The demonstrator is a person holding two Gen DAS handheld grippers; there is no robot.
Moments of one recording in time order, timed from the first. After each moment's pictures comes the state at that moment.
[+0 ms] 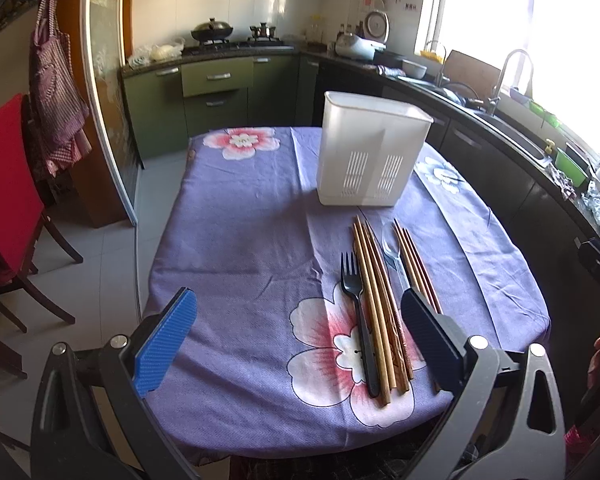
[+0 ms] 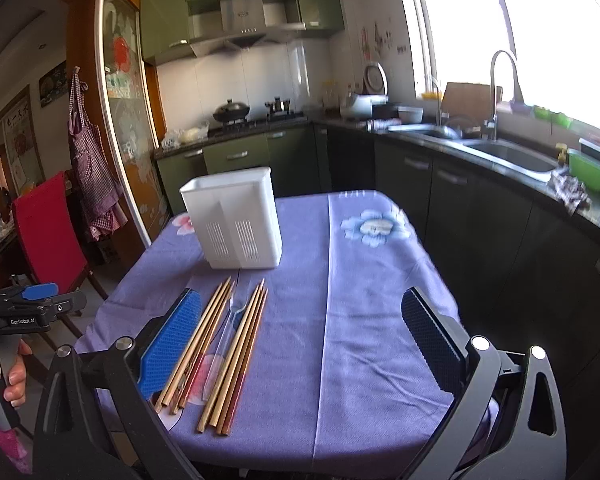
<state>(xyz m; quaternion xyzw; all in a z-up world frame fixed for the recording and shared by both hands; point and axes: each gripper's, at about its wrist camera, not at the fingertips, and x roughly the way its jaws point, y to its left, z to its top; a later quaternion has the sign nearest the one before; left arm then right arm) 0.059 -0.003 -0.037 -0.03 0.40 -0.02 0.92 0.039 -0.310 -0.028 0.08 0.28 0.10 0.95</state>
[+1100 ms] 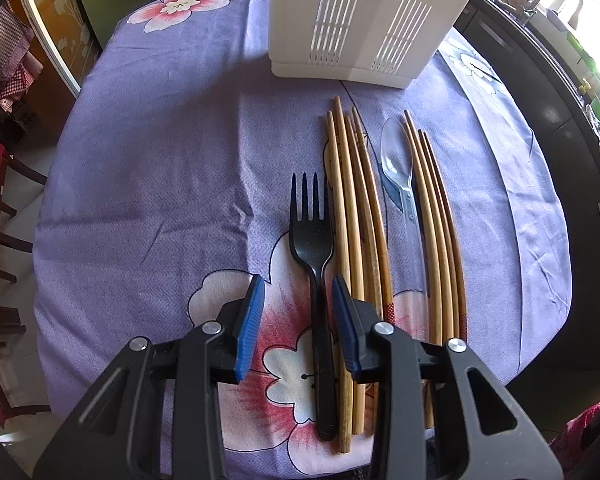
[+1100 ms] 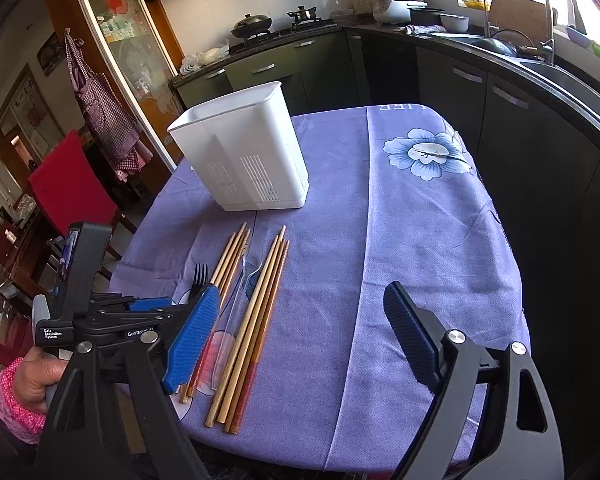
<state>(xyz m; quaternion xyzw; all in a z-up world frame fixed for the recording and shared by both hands) 0.166 -0.062 -0.135 -0.03 0.60 -0.04 0.80 0.141 -0.297 -0.055 0.08 0.43 0.18 0.88</state>
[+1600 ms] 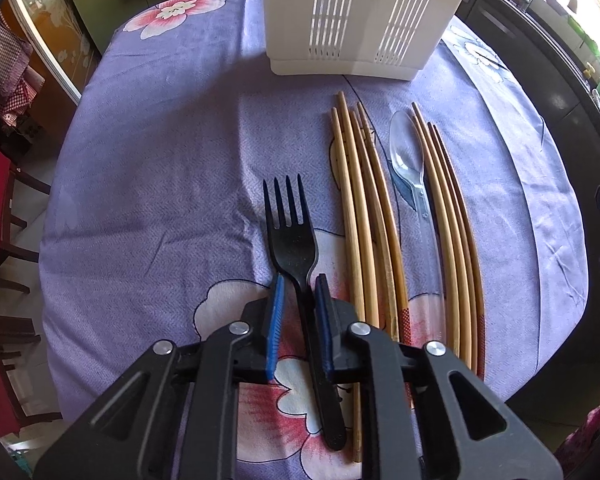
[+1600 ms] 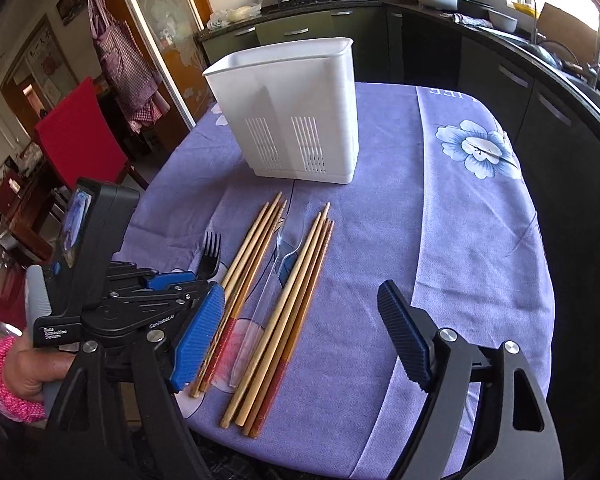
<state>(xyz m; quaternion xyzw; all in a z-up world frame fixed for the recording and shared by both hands) 0.176 -0.066 -0.139 0.00 0.60 -0.03 0.80 0.164 -0.231 -0.068 0.01 0.47 0.22 0.86</state>
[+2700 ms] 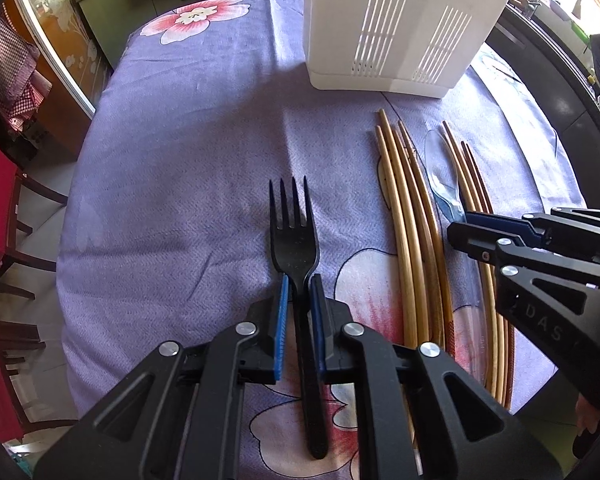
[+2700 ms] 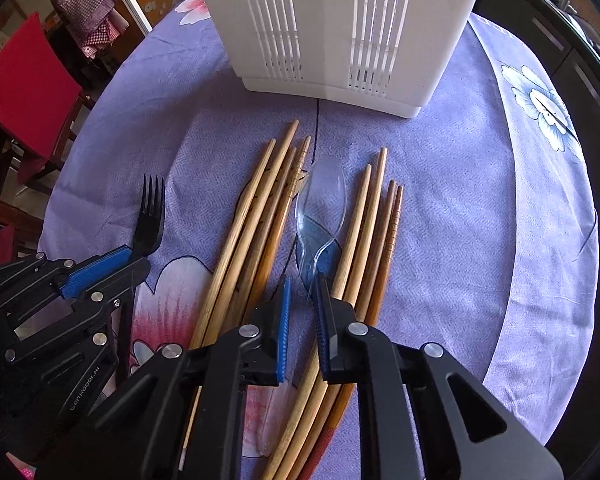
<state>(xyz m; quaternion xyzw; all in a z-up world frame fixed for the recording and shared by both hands) 0.180 -0.037 -0.138 0.01 0.59 -0.02 0.81 0.236 -0.135 -0.158 -0.05 0.61 0.16 0.77</state>
